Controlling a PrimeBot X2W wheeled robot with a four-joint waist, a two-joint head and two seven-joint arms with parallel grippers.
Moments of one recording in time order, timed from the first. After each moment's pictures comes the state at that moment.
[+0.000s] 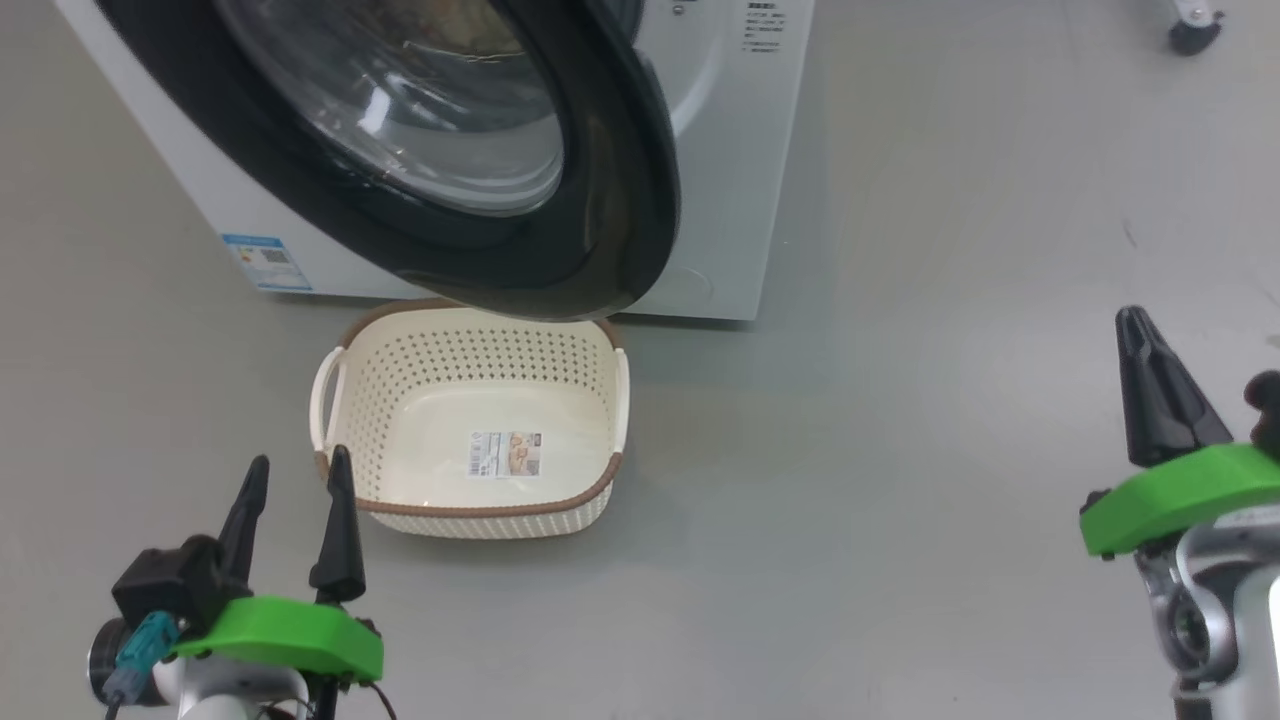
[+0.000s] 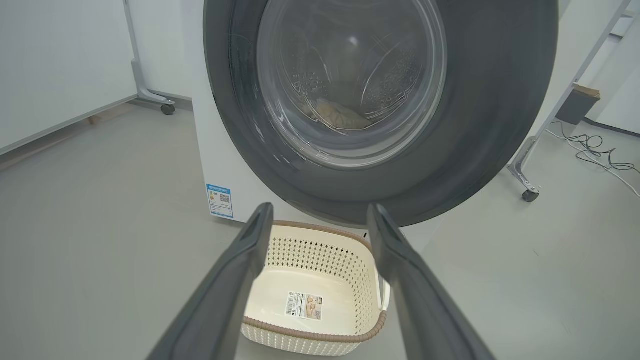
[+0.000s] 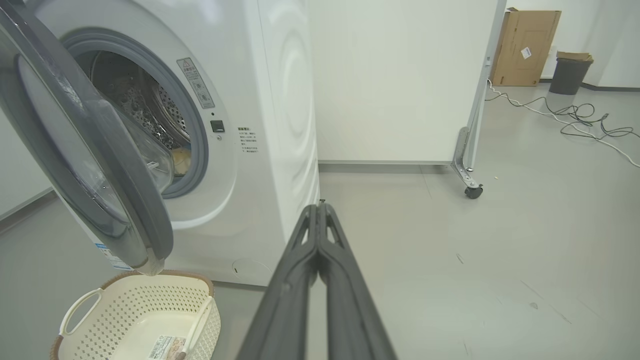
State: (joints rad) left arm -0.11 0.23 -0.23 0.11 -0.45 0.12 -0.17; right arm -0.07 -0.05 -0.14 -0.10 0.15 0.13 0.07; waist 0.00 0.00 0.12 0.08
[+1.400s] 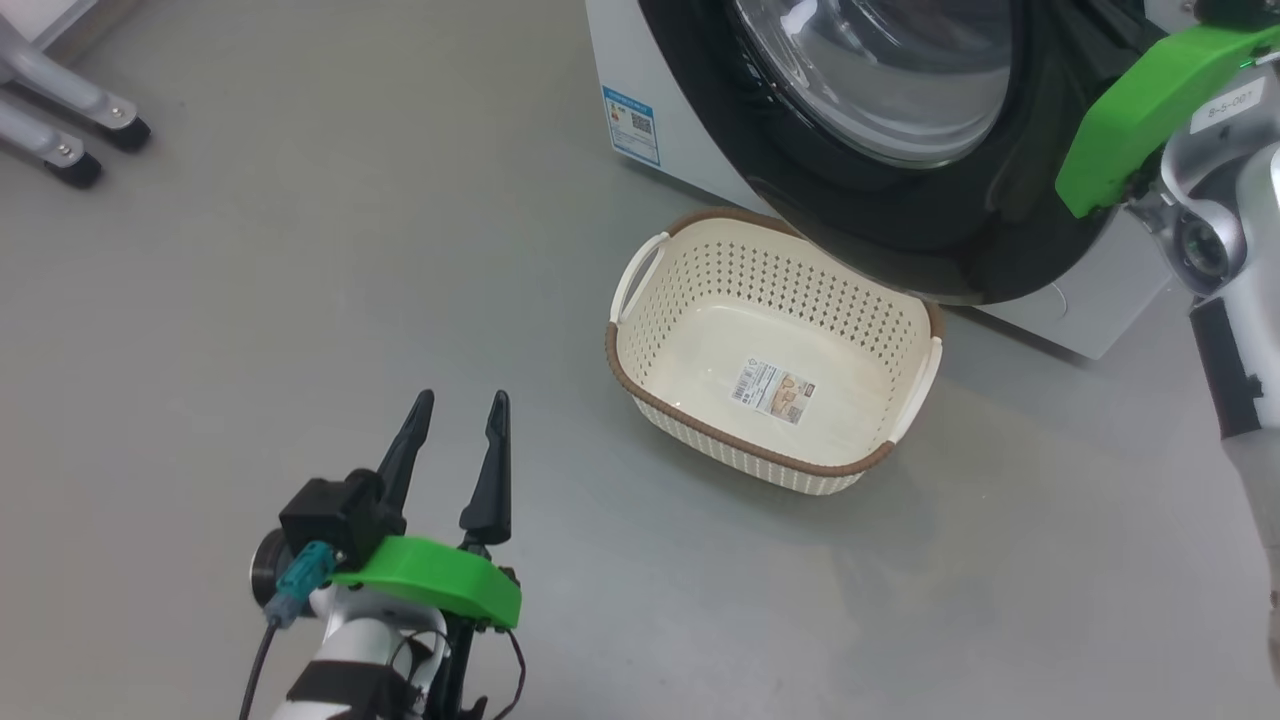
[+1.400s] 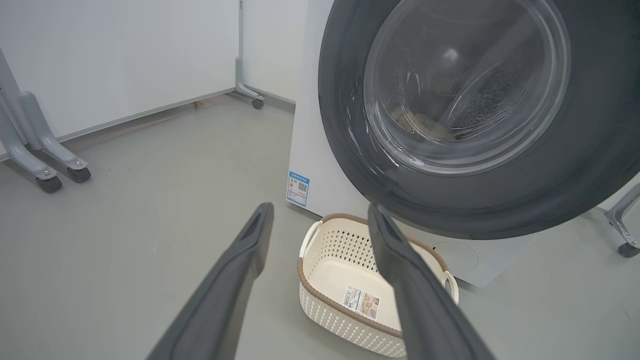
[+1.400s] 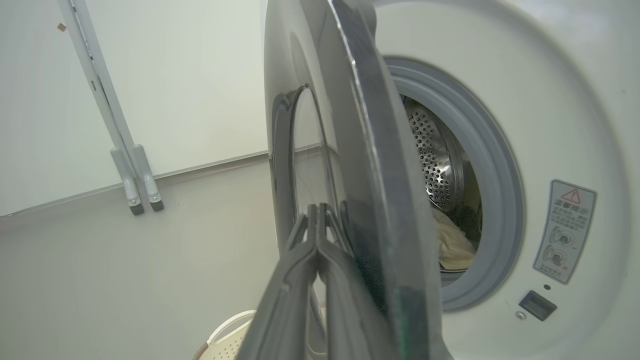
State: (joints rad) left arm -0.30 0.08 -0.39 0.31 -0.42 0.02 -0.25; right arm -0.88 -0.25 0.23 0.51 0.28 0.13 0.11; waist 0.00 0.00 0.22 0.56
